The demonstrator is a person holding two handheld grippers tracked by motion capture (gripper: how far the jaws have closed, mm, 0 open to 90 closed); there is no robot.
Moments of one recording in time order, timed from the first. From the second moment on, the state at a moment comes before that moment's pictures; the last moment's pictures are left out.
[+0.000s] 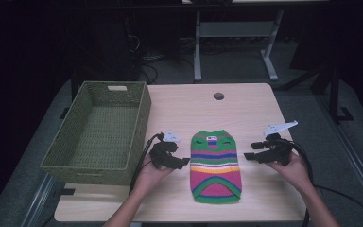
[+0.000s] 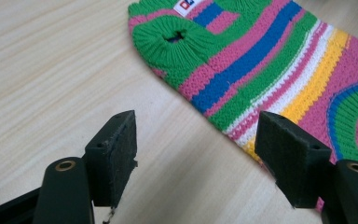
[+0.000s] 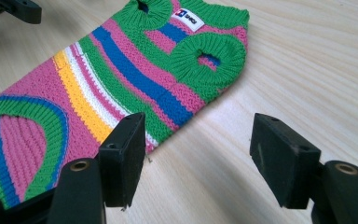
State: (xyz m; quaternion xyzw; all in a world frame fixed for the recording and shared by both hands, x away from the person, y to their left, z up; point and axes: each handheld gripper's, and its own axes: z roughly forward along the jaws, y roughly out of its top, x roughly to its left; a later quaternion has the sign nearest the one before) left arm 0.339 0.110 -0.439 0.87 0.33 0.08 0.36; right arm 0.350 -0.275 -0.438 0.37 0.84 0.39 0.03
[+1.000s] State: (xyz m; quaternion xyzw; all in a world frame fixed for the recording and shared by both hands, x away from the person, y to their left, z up) left arm 0.300 0.132 -0.450 0.87 0.33 0.08 0.36; right arm 0.302 -0.297 -0.445 0.38 0.84 0.39 0.04
